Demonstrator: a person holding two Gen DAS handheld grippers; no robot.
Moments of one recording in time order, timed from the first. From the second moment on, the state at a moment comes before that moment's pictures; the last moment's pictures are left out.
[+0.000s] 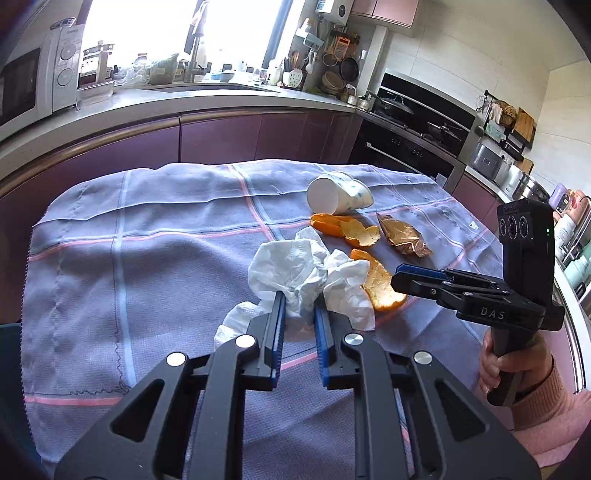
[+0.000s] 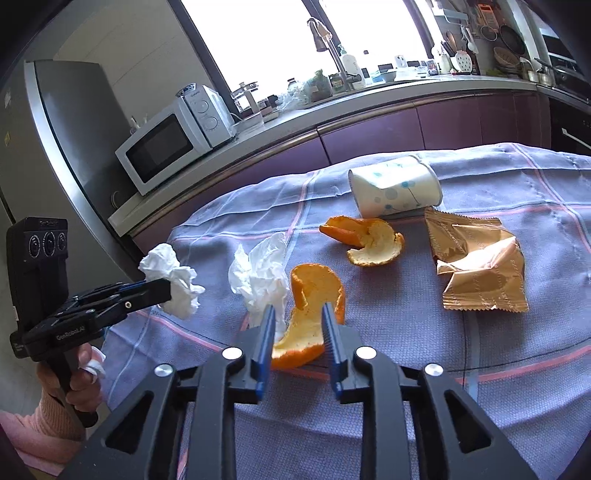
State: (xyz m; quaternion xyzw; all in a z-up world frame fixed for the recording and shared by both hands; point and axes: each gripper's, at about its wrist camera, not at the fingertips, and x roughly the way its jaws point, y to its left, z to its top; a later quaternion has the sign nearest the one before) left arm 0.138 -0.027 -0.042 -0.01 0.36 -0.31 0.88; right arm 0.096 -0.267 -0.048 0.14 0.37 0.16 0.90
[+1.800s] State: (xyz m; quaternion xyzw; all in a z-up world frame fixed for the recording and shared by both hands) left arm 0.077 0.152 -0.021 -0.08 0.32 -0.15 0.93; right arm 0.128 -0.093 0.001 0.09 0.35 0.37 0.85
